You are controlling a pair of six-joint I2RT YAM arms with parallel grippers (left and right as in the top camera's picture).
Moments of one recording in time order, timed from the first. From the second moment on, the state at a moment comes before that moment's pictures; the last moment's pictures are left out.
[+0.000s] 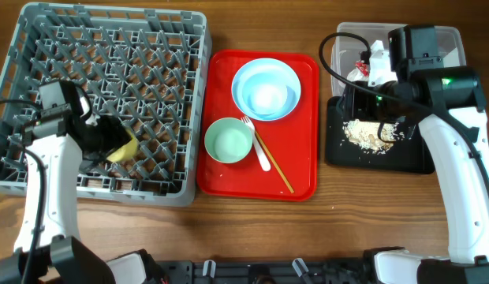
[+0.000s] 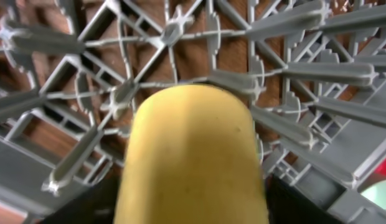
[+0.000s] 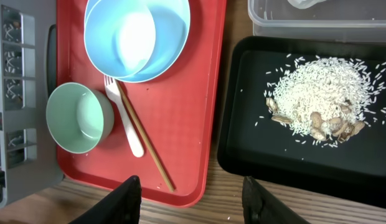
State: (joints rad) left arm 0.30 1.45 1.08 -0.95 0.10 -0.33; right arm 0.10 1.47 1.54 -1.27 -0.20 0.15
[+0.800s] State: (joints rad) left arm -0.09 1.45 1.28 -0.91 0.20 -0.34; right arm 0.10 1.47 1.54 -1.28 -0.19 0.14
